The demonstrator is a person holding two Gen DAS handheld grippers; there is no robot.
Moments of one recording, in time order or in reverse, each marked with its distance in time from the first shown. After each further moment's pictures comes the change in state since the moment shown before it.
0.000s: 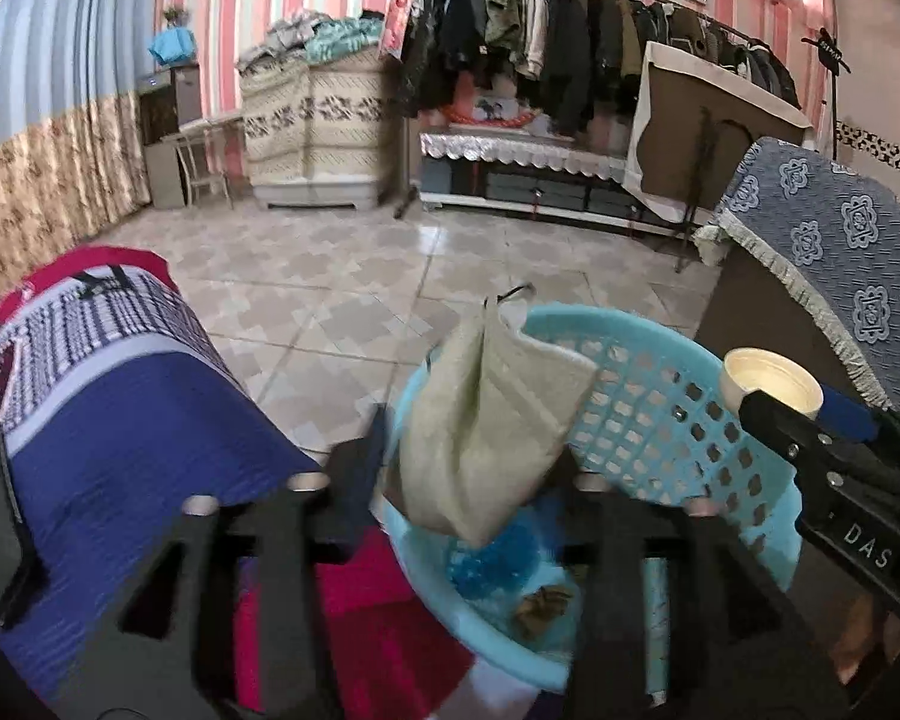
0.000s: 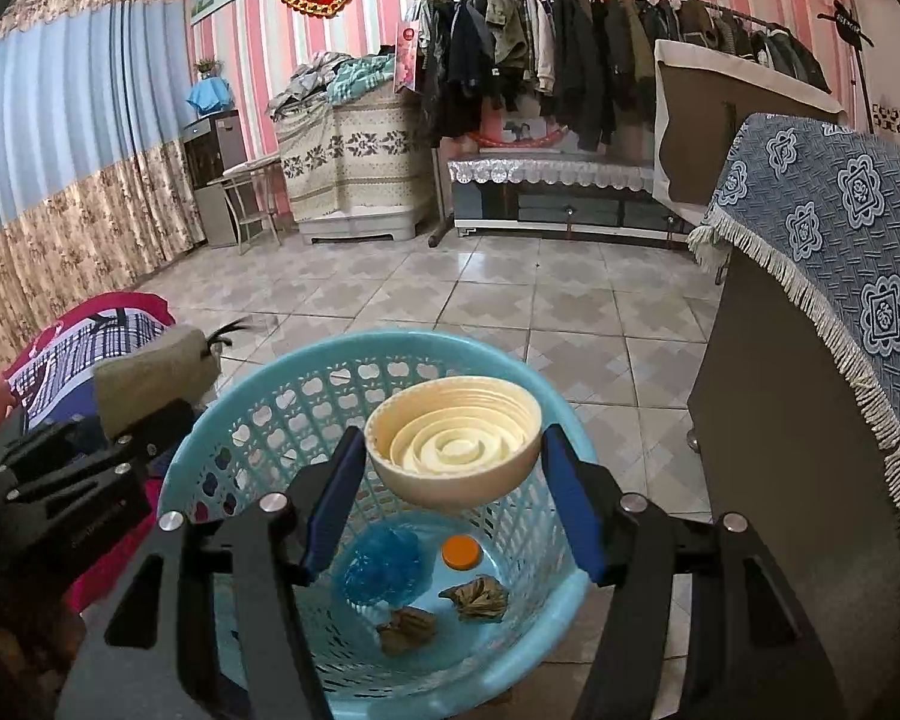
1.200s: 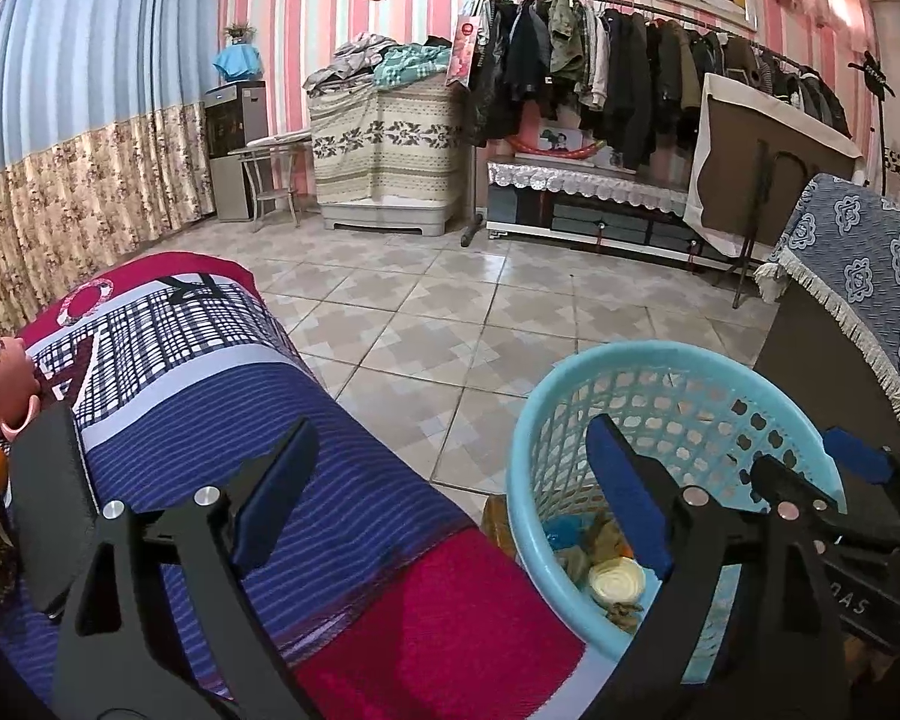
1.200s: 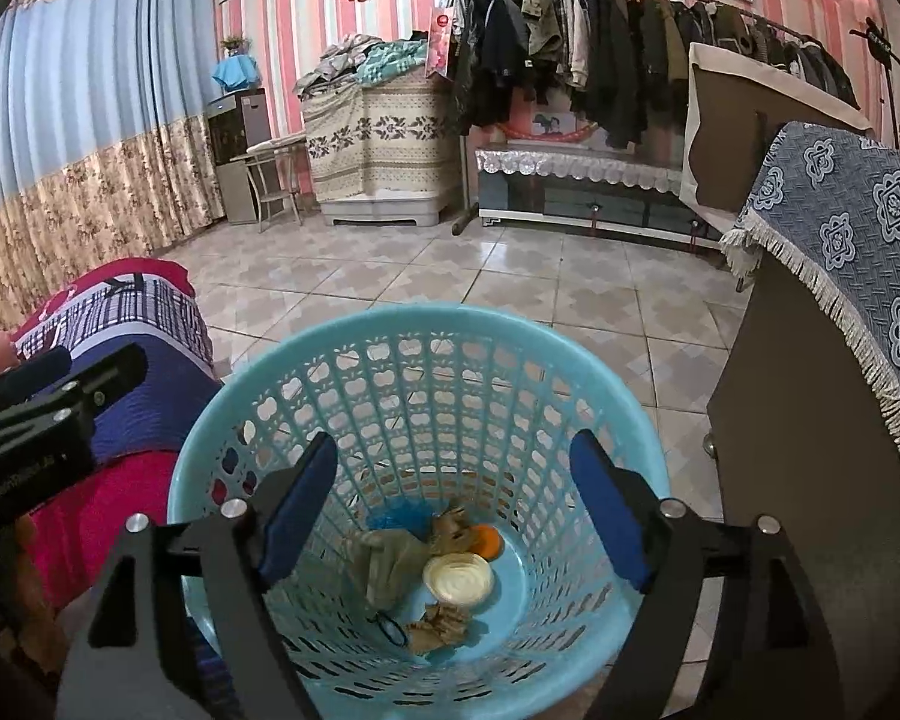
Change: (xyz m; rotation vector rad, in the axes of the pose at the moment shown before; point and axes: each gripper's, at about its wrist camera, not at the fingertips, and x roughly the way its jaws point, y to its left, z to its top) left arm -0.019 0.032 0.000 -0.055 -0.060 0.144; right arm 0.008 0.027 -0.006 -0.060 0.020 0.032
